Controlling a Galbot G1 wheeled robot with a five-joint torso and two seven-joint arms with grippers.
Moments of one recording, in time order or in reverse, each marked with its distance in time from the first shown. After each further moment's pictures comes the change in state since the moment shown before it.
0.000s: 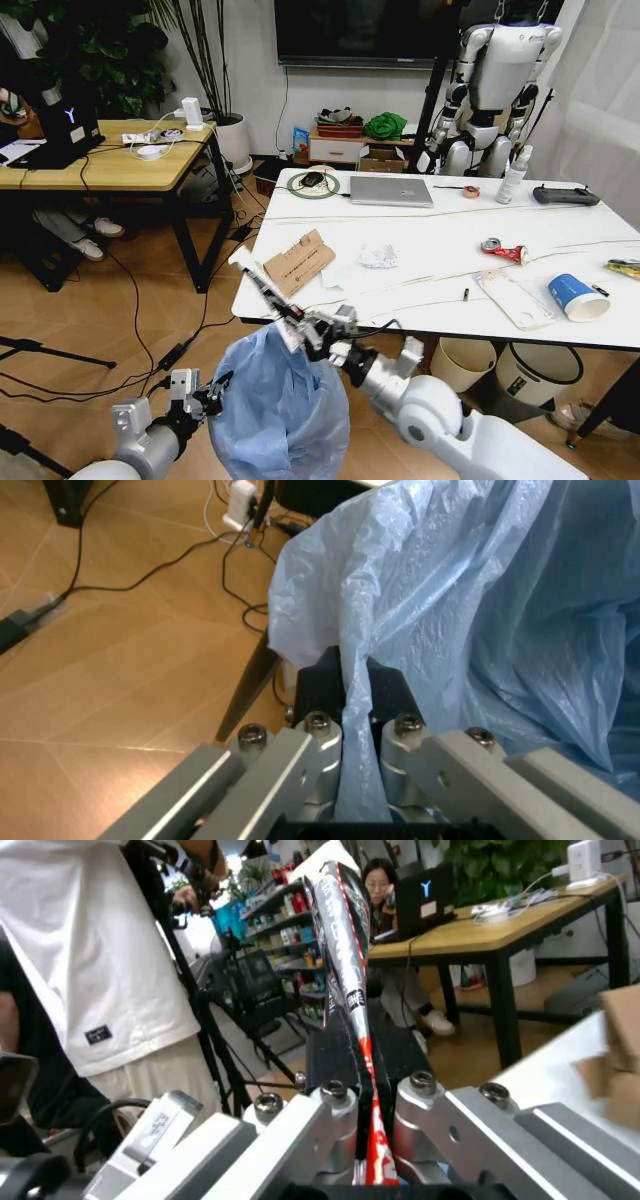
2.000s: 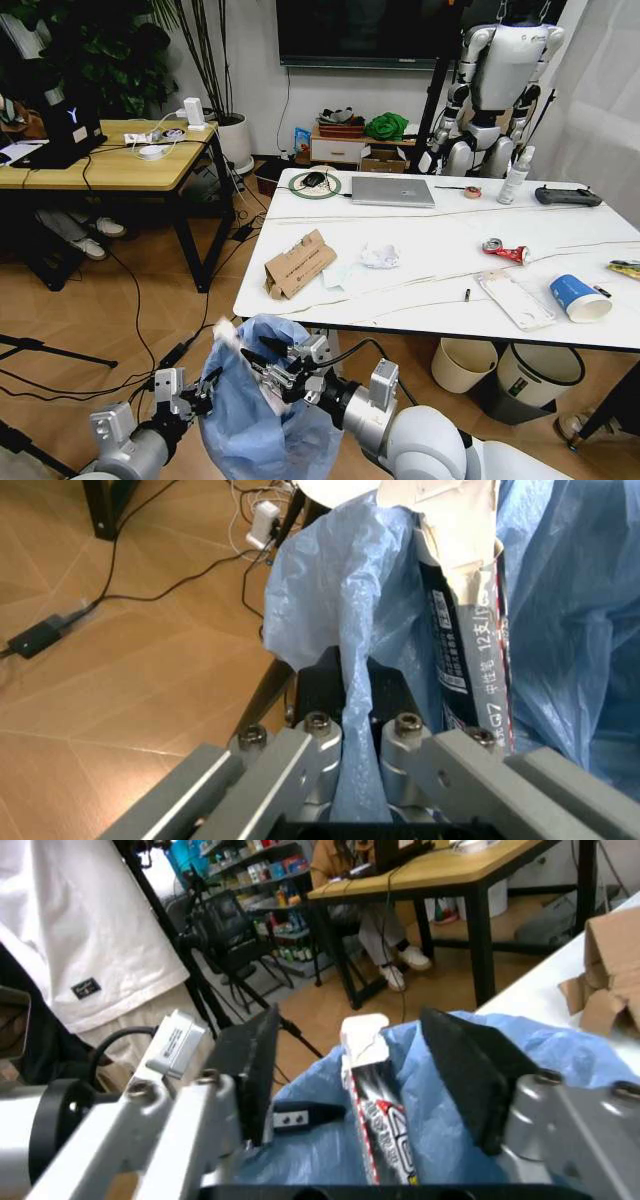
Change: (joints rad) left arm 0.072 -0.077 -0.074 -0.067 0.035 0.024 -0.022; right arm -0.115 -0.087 0.058 0.252 0.005 -0.256 0.187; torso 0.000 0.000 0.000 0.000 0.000
